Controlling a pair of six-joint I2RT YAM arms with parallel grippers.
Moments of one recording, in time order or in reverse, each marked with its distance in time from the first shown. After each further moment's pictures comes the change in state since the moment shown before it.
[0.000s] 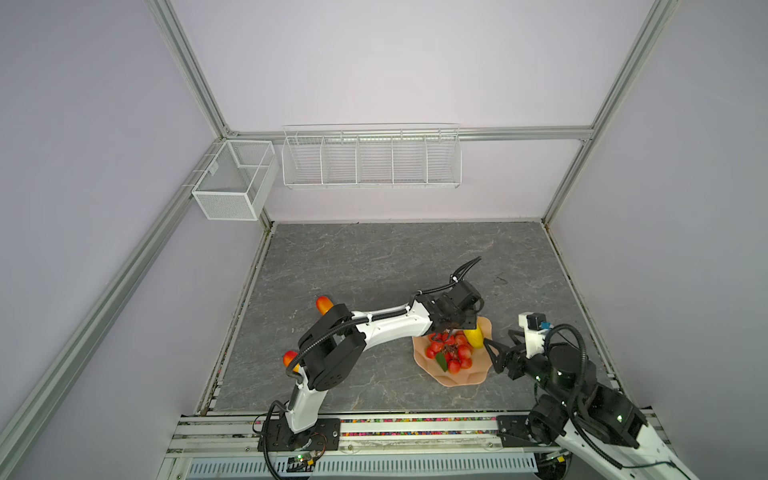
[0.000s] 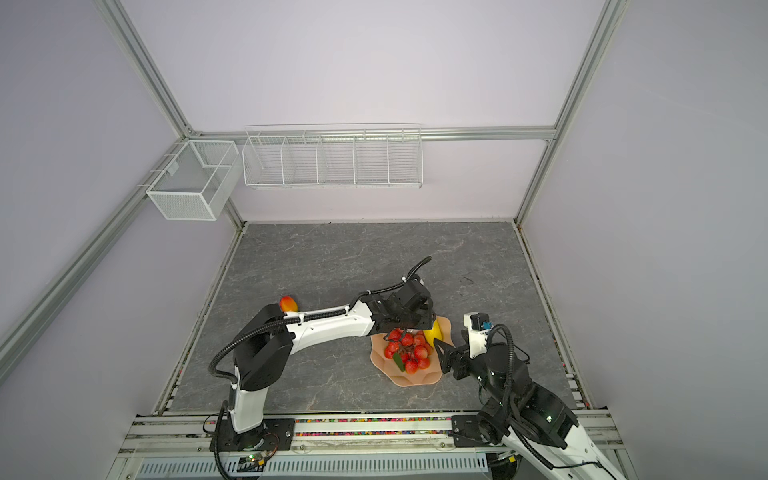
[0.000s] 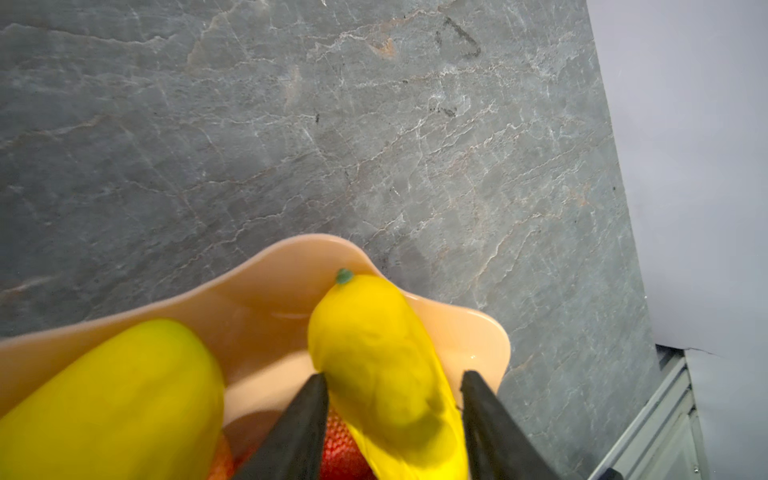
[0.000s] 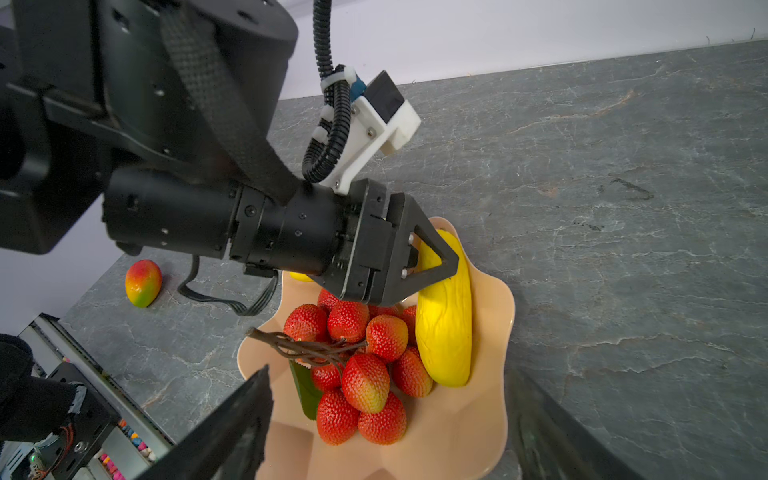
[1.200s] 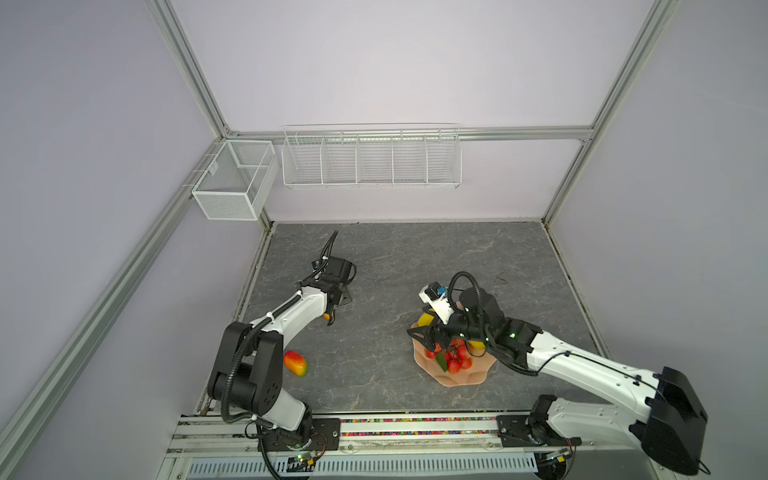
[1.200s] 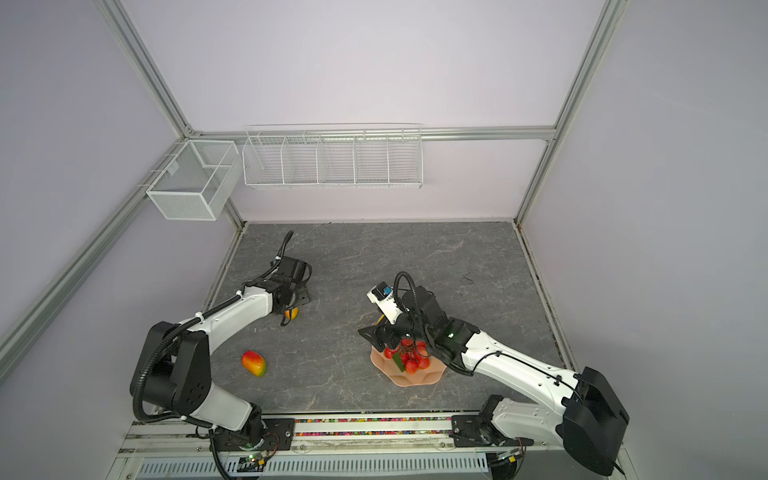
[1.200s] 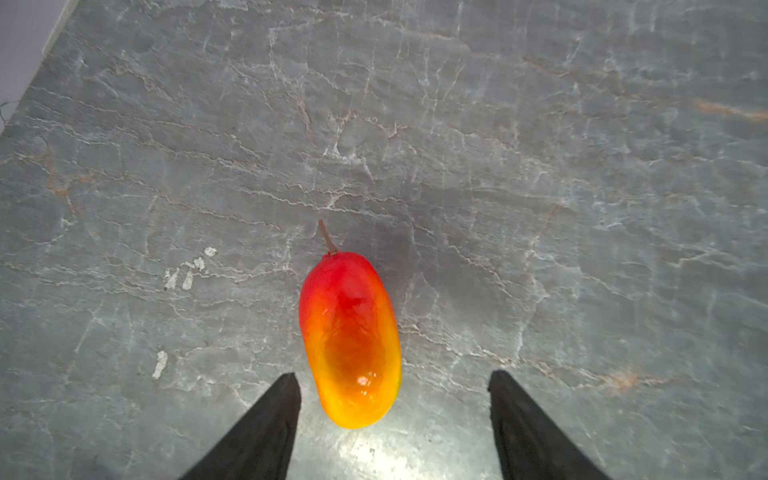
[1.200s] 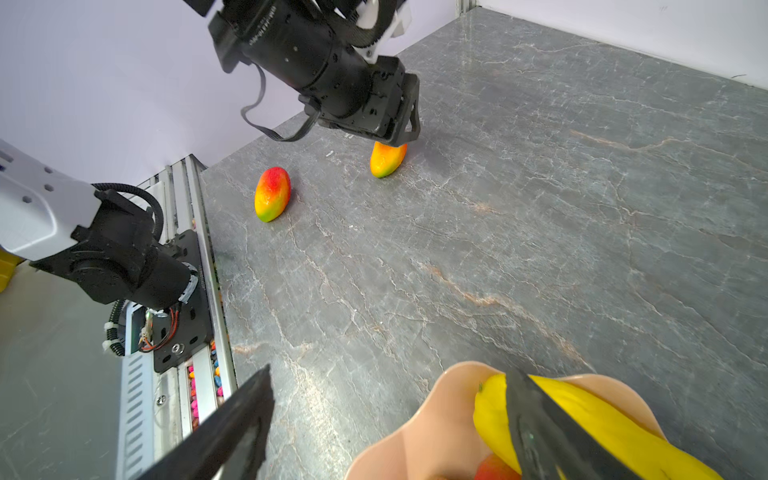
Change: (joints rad) left arm 0.761 -0.430 -0.522 -0.208 -0.288 0.199; right arm 0.090 0.995 0.282 0.596 -0.467 -0.307
